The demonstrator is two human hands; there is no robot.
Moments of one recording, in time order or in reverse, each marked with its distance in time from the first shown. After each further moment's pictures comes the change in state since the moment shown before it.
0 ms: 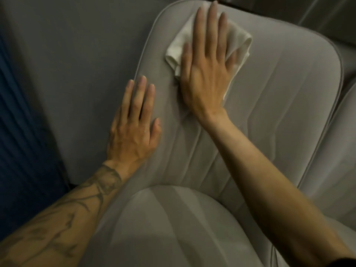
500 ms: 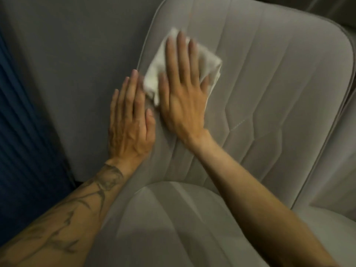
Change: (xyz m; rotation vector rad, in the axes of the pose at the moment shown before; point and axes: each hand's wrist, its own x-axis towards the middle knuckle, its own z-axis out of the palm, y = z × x) left_hand -0.001 -0.002 -0.001 -0.110 0.082 -0.103; right_hand -0.062 -0.031 0.007 0.240 -0.123 -0.061
